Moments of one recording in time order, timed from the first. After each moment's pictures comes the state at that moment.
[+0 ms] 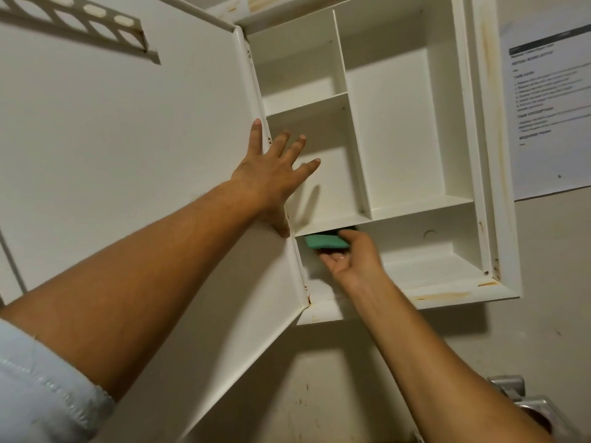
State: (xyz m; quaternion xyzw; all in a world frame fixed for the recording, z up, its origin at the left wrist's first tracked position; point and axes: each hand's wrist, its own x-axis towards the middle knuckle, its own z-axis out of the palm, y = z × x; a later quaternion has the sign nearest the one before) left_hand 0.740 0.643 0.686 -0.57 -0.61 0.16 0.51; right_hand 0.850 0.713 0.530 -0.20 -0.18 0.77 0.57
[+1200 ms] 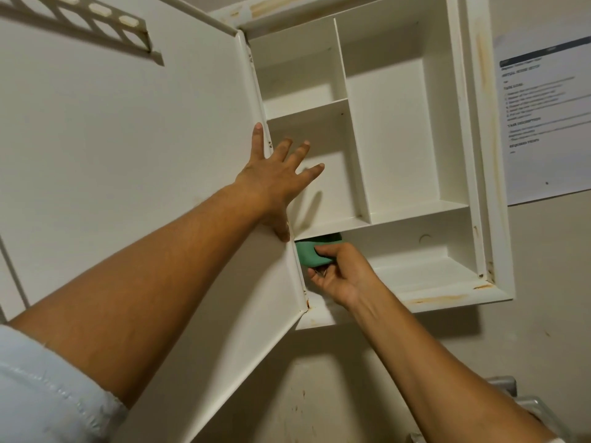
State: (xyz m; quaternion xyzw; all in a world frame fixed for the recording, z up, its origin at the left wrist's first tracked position) left_hand 0.743 0.644 0.686 -0.59 -0.61 0.16 0.50; right_hand 0.840 0.704 0.524 -0.20 -0.30 0.79 0.49
